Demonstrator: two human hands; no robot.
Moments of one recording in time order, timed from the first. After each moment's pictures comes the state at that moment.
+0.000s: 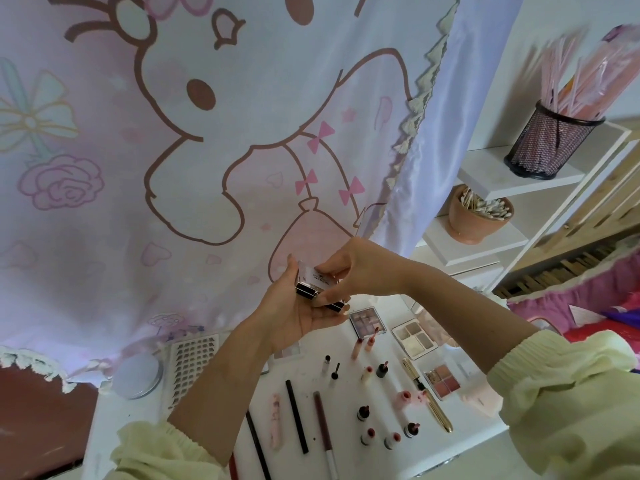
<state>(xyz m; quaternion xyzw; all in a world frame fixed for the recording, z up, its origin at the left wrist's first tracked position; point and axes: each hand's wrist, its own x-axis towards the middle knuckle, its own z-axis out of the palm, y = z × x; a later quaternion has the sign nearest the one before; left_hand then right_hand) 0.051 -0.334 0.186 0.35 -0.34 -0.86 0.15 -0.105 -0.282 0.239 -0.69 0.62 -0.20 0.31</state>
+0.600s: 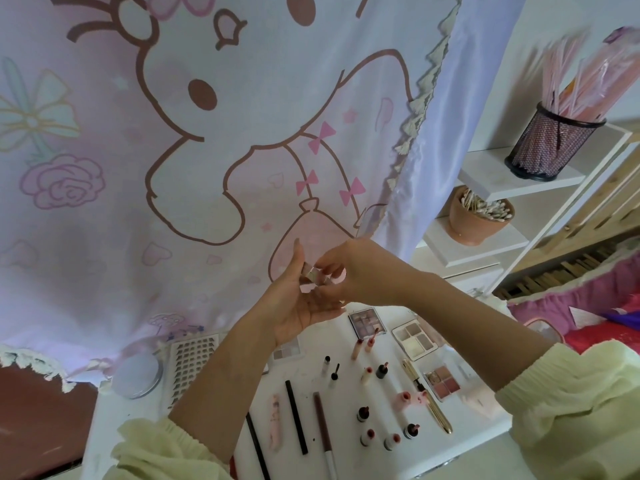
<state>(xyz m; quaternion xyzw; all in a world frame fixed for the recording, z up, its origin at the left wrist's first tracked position) 0.049 -0.336 0.194 0.33 -0.36 -0.86 0.17 -0.089 -0.275 0.244 -0.73 0.65 -0.15 0.14</state>
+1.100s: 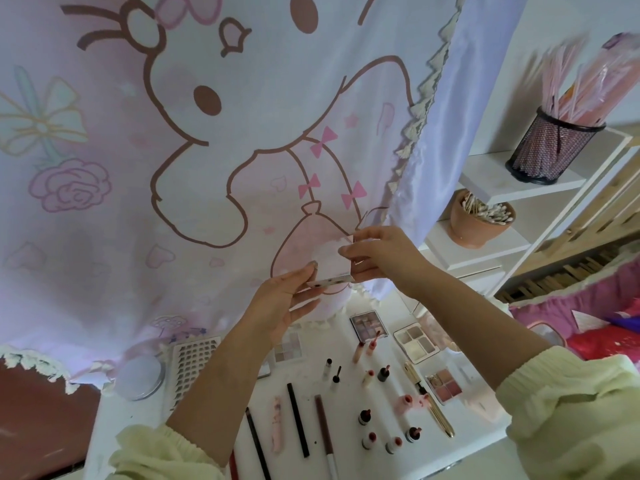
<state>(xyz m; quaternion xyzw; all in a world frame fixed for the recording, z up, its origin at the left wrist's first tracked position) 0.059 -0.346 0.177 0.39 -0.43 -0.78 0.24 -0.105 -0.273 0.255 -0.33 0.69 -0.49 0.42</state>
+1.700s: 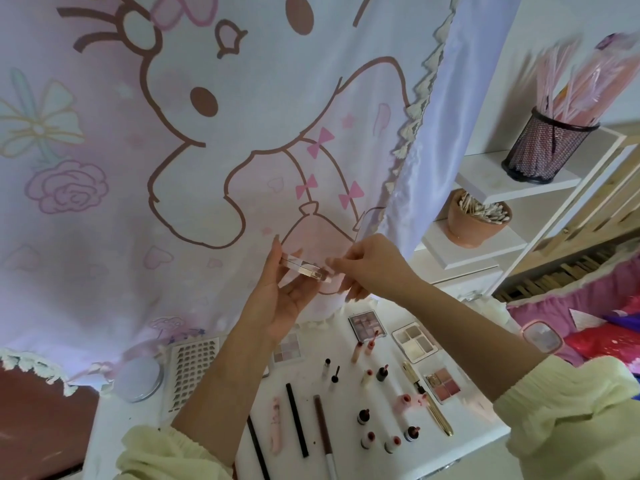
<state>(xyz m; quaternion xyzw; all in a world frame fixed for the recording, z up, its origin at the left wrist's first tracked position) 0.058 -0.340 0.187 0.29 -0.24 -0.87 0.33 -0.093 -0.267 0.243 -0.45 0.74 -0.36 0.33</state>
